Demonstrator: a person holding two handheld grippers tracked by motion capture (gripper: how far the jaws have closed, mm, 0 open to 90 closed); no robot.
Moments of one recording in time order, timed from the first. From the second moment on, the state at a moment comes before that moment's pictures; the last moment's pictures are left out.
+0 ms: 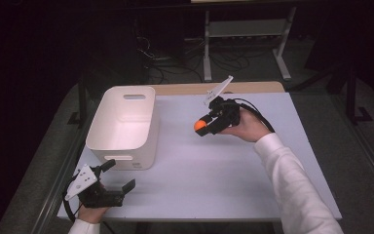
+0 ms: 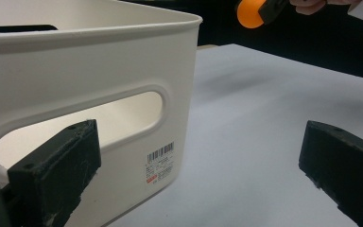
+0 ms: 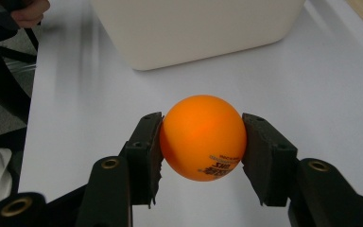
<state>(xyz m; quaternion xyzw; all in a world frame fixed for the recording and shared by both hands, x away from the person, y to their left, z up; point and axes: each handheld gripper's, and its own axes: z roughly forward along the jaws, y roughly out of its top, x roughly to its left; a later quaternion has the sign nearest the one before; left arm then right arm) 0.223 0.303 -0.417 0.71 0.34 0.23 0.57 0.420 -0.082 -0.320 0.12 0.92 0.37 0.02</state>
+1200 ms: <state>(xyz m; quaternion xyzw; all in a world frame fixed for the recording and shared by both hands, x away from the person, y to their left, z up) 0.223 0.303 -0.417 0.71 0.34 0.23 0.57 0.419 -0.041 -0.287 0.08 0.93 0.37 0.01</state>
